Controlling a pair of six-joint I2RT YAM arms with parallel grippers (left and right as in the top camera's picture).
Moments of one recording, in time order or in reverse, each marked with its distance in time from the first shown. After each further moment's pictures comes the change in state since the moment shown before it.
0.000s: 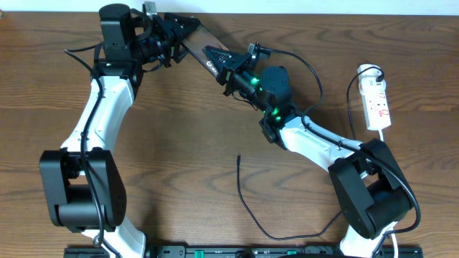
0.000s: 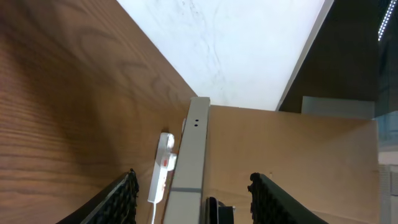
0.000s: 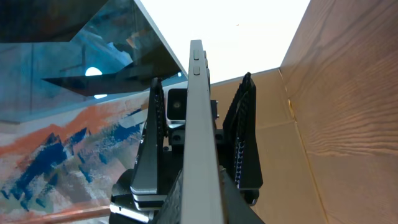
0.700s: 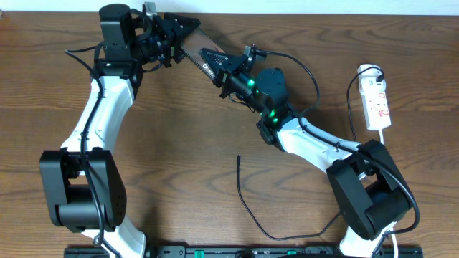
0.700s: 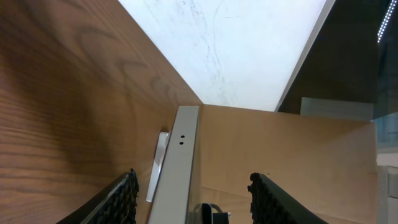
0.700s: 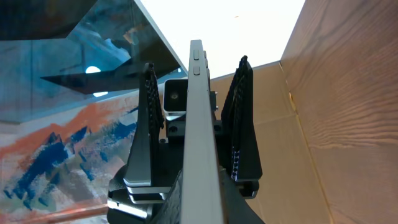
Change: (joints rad) left arm -0.002 0.000 0.000 0.000 0.000 -0.006; right arm 0.022 0.000 0.000 0.000 0.005 0.026
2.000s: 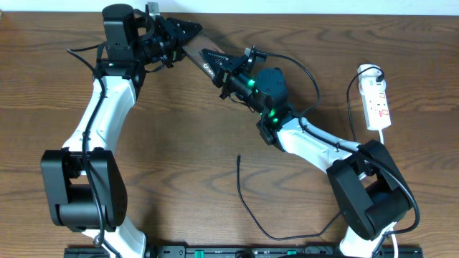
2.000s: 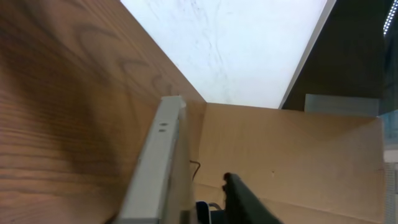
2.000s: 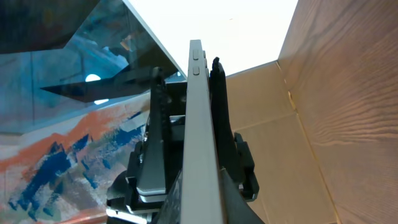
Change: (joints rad) left arm -0.014 0.000 0.000 -0.006 -0.008 0.023; right arm 0.001 0.000 0.000 -0.021 0.009 0.034
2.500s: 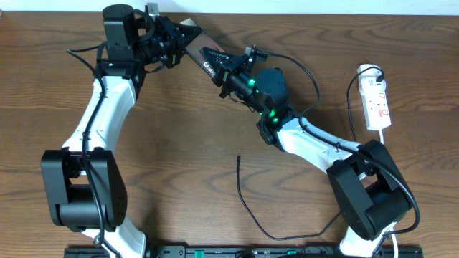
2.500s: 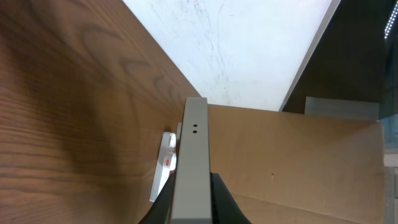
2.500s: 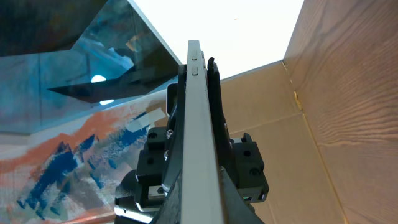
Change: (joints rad) left arm 0.000 0.000 0.000 -0.006 -0.008 -0.007; right arm 0.000 0.000 0.000 0.012 0.008 0.016
